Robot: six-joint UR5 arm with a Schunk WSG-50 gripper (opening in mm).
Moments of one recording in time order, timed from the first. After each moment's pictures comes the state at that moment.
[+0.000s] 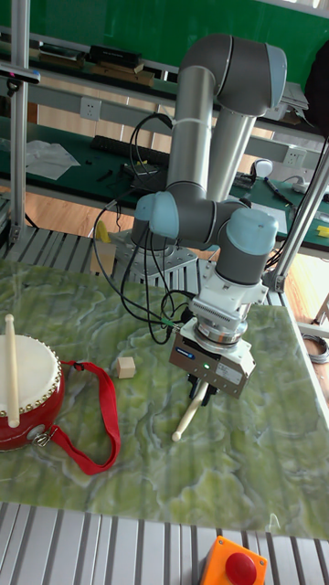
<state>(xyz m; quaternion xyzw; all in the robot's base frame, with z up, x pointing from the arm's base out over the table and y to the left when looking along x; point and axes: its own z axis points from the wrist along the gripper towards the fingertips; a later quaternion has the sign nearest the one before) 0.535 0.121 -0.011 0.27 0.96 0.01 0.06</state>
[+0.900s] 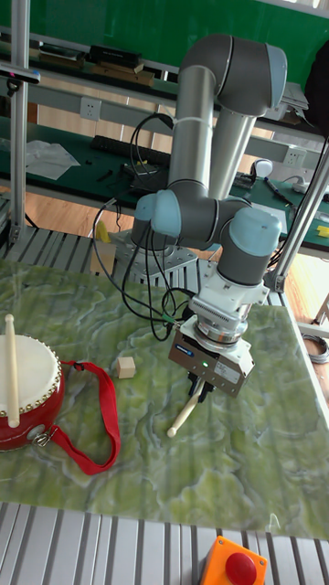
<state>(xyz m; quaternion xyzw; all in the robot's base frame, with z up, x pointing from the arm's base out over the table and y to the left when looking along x) 0.531 0.118 -0.008 0.29 0.96 0.00 0.05</state>
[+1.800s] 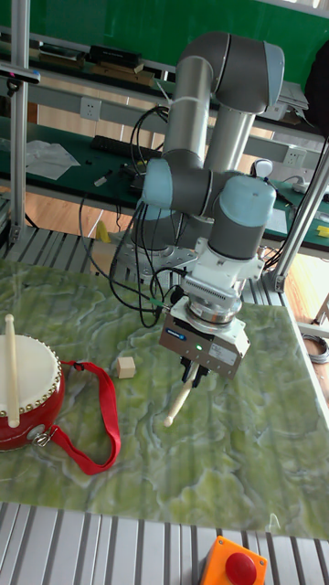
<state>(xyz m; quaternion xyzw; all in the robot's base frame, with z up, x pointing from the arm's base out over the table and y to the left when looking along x) 0.545 0.087 0.052 0.22 0.97 0.01 0.04</state>
